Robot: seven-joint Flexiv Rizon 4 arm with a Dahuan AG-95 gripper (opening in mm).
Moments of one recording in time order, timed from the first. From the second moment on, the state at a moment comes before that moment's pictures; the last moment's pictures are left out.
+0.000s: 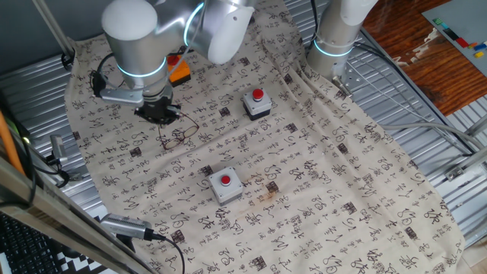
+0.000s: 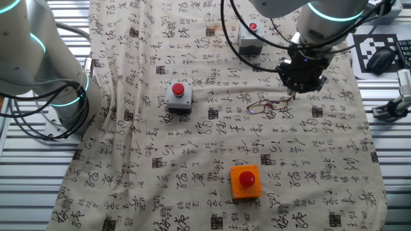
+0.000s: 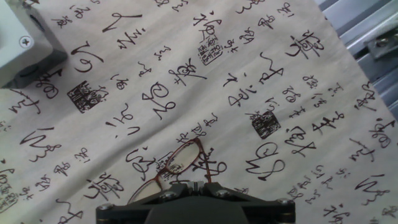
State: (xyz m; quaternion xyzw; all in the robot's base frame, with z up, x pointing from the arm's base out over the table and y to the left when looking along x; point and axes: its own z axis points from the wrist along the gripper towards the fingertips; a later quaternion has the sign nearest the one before) arm 0.589 0.005 0.108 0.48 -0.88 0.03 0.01
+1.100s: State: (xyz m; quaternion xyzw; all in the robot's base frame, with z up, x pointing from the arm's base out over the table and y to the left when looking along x) arm 0.555 -0.004 0.087 0.46 -0.88 0.03 0.01
